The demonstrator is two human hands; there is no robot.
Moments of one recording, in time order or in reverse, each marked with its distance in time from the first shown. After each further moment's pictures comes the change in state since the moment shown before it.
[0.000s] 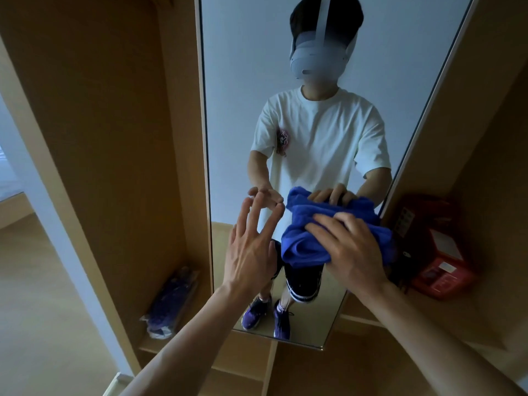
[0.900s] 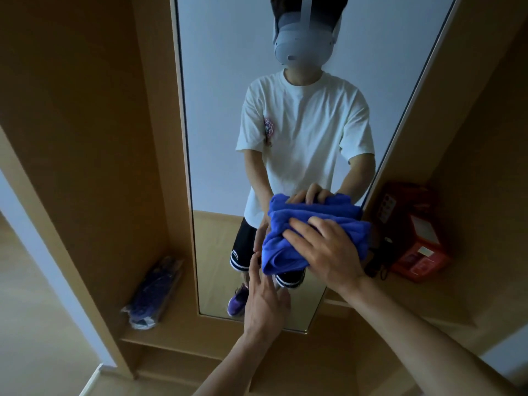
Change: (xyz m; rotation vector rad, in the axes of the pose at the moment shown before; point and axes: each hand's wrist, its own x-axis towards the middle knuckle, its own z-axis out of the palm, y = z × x) left_hand -0.090 0.042 0.091 -0.546 -0.277 -0.378; right_hand -0.020 -0.009 0.015 -0.104 -0.027 -0.156
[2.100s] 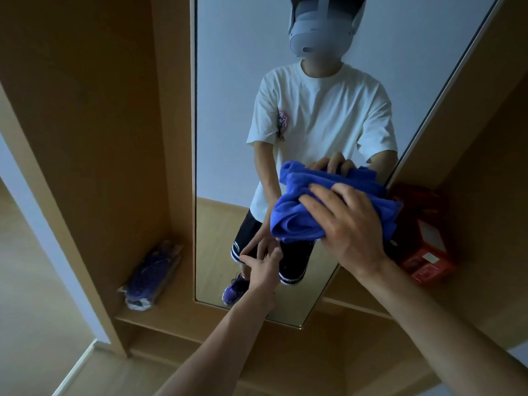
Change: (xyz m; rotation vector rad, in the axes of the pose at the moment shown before) left_hand 0.054 0.006 0.012 -1.006 0.112 -0.843; right_hand 0.036 0.025 -0.034 -0.017 0.065 0.064
